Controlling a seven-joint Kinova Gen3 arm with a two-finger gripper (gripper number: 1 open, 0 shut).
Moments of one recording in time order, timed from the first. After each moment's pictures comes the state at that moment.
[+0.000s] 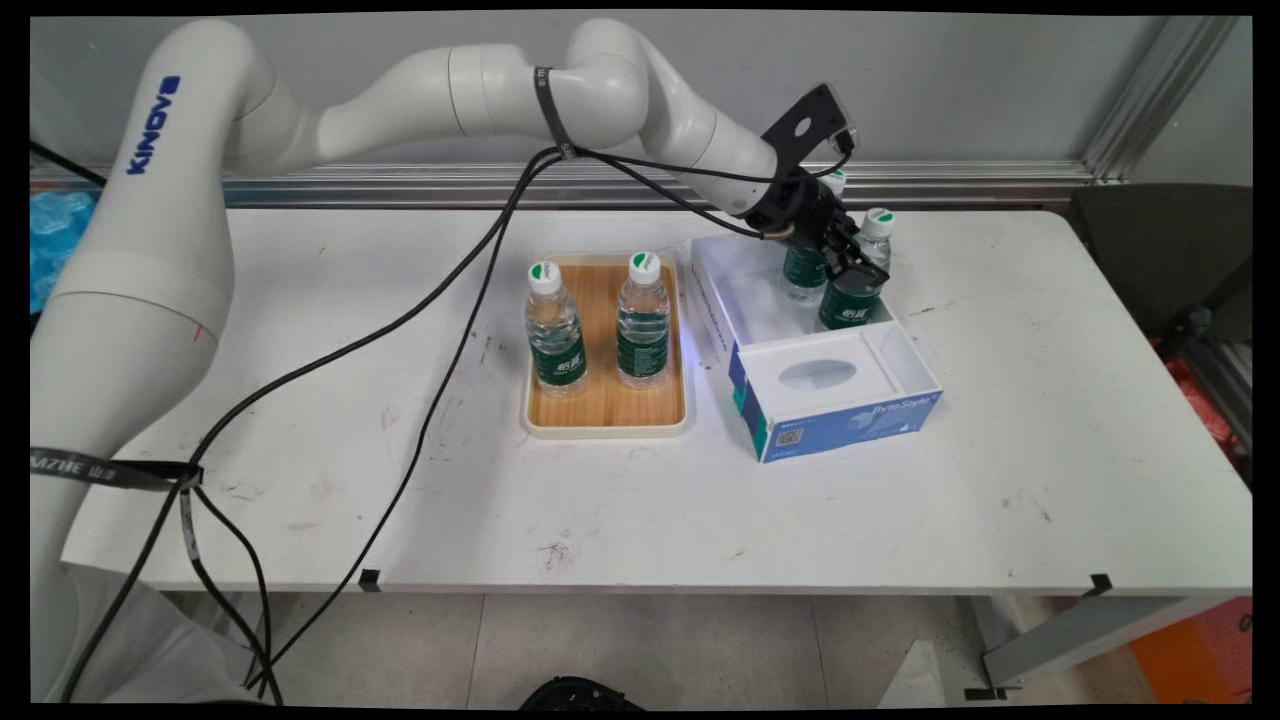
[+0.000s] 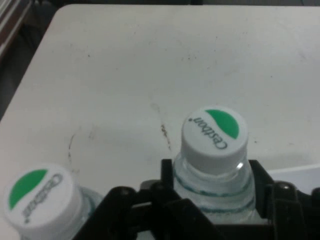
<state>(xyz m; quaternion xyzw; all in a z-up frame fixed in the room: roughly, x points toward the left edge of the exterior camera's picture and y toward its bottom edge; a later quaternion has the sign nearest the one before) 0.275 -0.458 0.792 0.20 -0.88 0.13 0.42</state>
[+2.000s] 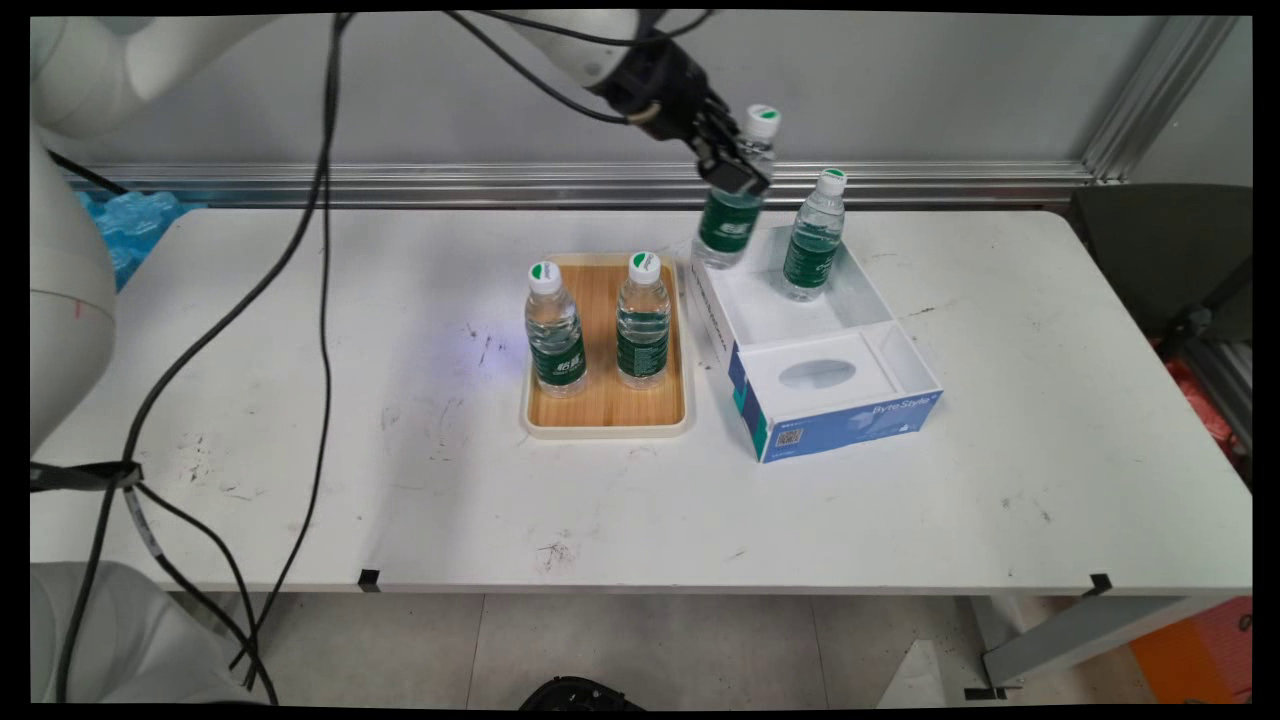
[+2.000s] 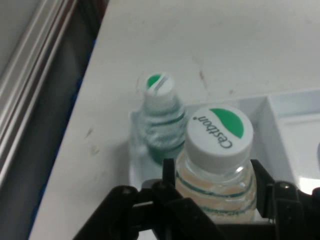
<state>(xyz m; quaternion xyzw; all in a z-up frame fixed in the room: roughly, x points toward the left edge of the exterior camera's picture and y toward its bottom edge) 0.400 -0.408 0.922 0.22 -0.89 0.15 0.36</state>
